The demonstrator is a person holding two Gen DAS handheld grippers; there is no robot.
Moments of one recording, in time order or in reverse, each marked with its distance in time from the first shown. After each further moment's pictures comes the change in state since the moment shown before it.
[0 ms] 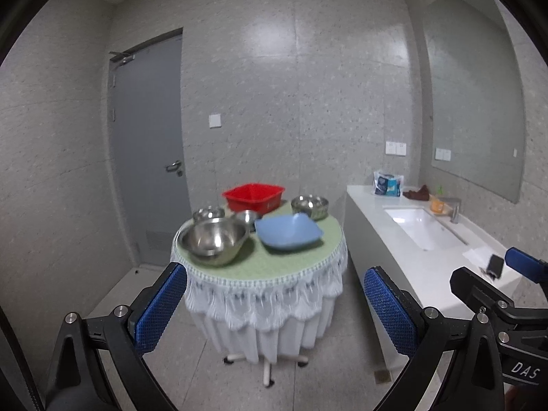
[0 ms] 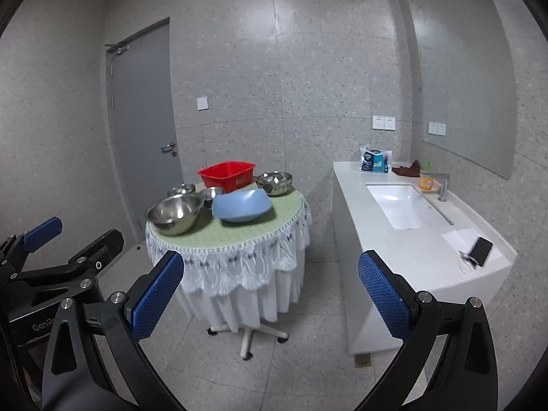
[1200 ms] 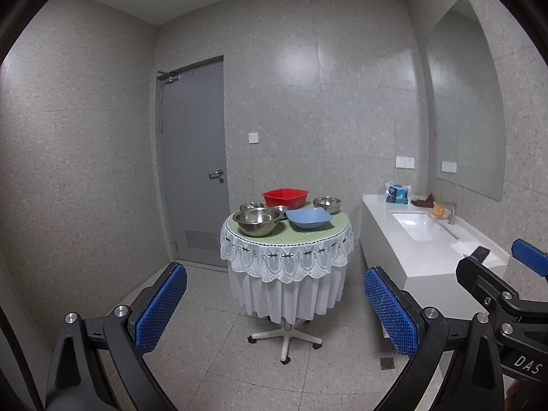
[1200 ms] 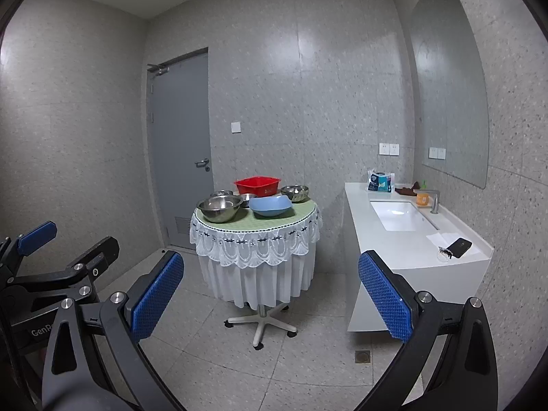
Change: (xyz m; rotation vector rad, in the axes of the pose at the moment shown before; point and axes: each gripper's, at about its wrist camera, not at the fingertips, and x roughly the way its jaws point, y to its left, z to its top) left arm -0.365 -0.076 -0.157 -0.028 -0.073 0.147; right arm -0.254 0.009 -0.098 -0.068 -0.119 0.095
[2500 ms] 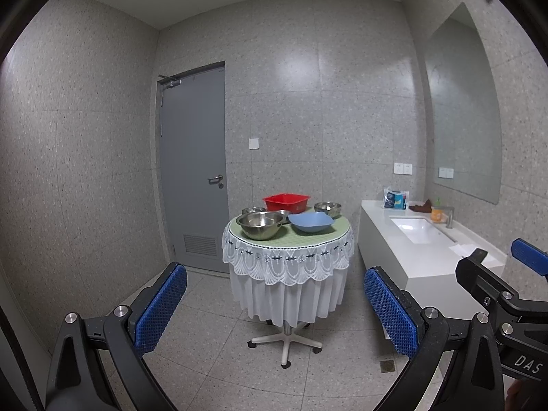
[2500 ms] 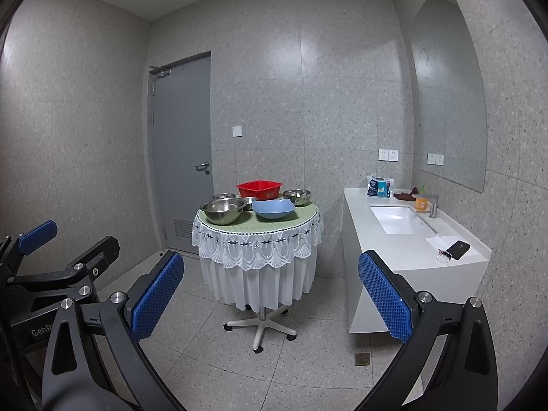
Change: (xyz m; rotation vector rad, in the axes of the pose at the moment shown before) left arm -0.026 0.023 -0.016 -0.008 -0.035 -0.011; right arm -0.014 0.024 -0.006 -0.019 -0.019 -0.009
